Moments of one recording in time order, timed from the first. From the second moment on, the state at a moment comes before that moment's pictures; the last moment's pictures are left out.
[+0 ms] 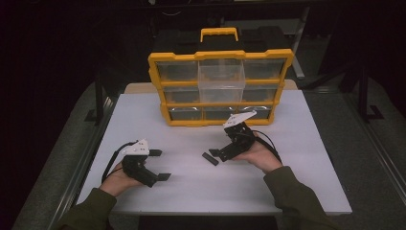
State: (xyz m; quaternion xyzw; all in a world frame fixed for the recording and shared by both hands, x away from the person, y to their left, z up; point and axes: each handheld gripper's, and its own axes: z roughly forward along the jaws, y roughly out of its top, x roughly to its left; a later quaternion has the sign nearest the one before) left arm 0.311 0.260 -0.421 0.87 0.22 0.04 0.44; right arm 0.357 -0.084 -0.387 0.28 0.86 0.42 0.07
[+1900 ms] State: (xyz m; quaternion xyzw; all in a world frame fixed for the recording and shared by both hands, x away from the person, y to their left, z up) left arm 0.307 0.263 -0.420 0.87 0.22 0.04 0.45; right arm 0.361 -0.042 -0.424 0.27 0.90 0.34 0.05
